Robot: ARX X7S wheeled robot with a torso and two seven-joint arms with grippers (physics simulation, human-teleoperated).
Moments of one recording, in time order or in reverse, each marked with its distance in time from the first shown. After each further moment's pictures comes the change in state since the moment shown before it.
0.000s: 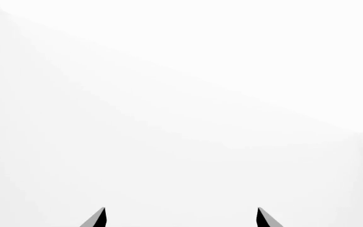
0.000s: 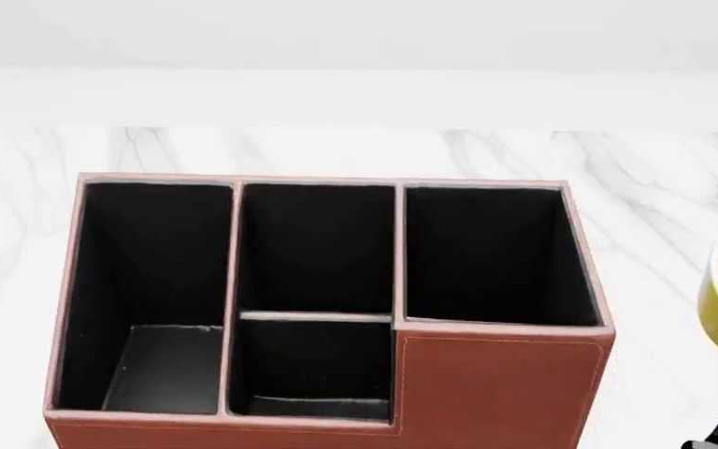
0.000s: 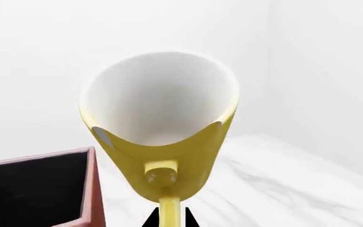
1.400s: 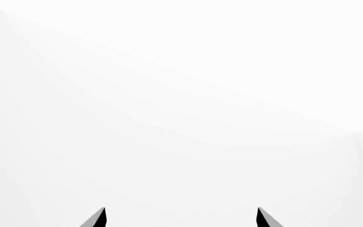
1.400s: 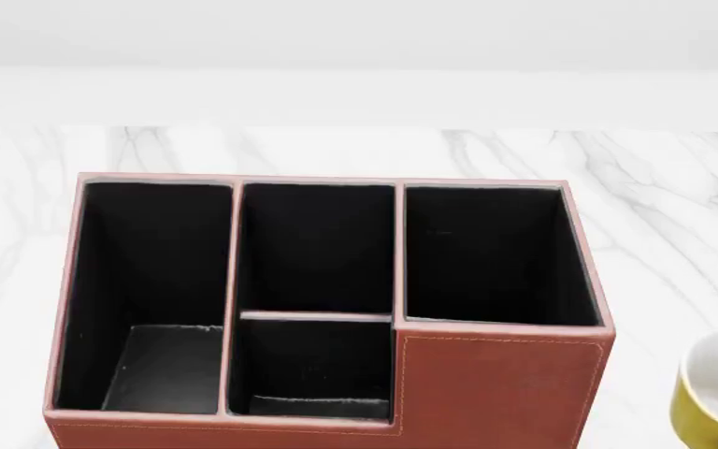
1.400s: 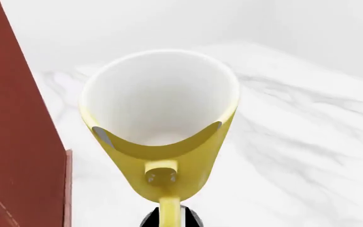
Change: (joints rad) left arm 0.000 0.000 0.010 0.000 0.011 0.000 0.002; right arm -0.138 -0.300 0.019 0.604 0.427 -0.079 -0.458
